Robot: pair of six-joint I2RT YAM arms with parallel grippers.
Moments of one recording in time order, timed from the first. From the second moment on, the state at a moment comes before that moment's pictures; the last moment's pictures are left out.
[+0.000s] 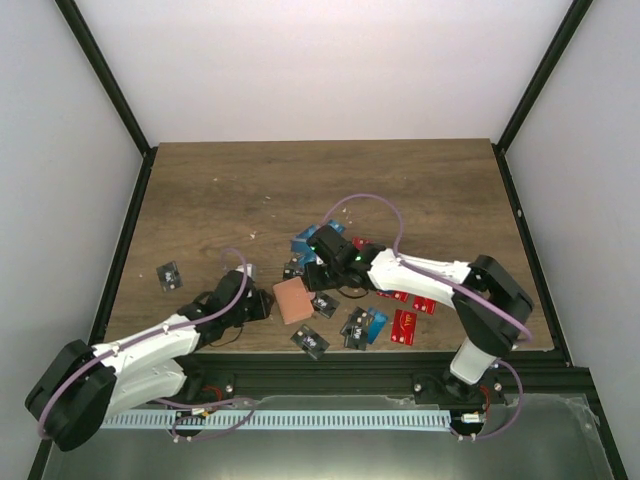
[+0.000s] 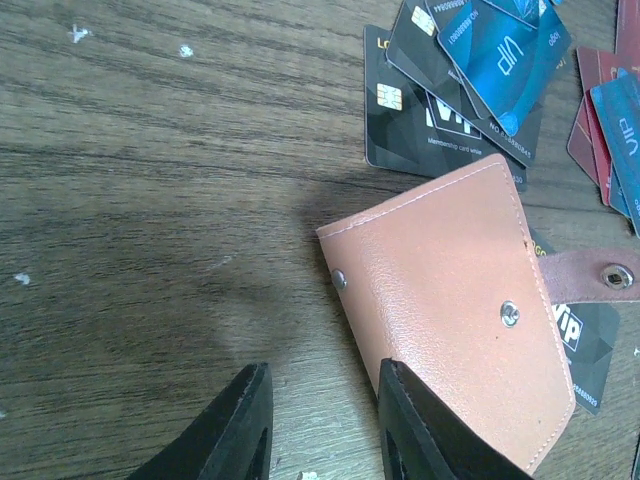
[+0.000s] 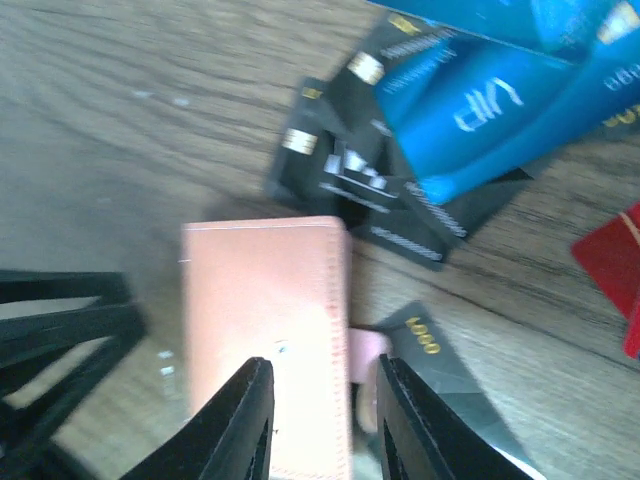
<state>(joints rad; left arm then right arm) -0.68 1.02 0.28 -0.09 0.00 -0.77 0.91 1.68 1.06 -0.37 -0.06 0.65</state>
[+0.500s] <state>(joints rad) -0.68 1.12 0.30 -0.04 0.03 -0.74 0.92 1.61 0.89 -0.21 -0.32 0.71</state>
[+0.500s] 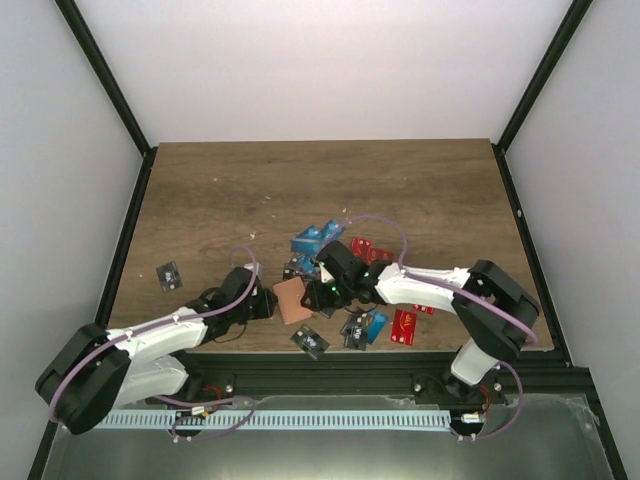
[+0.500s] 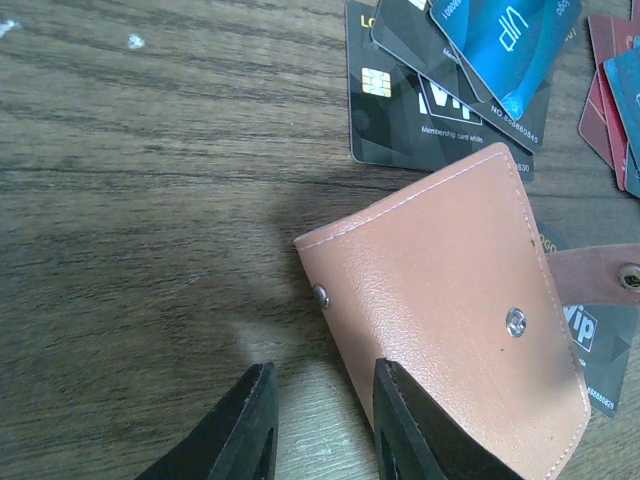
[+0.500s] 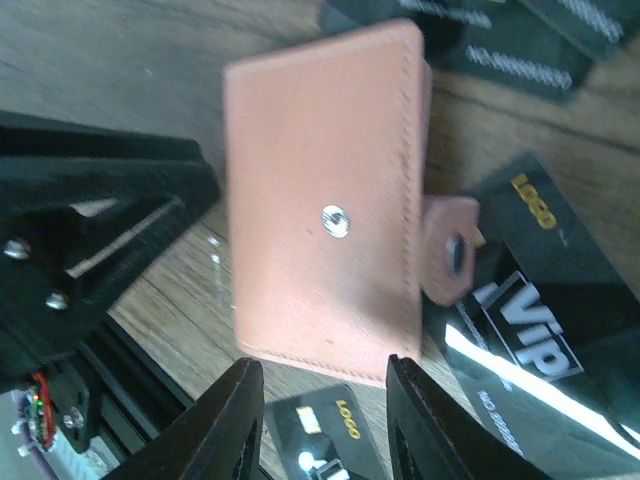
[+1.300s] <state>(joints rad) -0.68 1.21 0.33 0.01 0.03 -0.70 0.92 1.71 0.84 -0.10 -0.38 0.76</state>
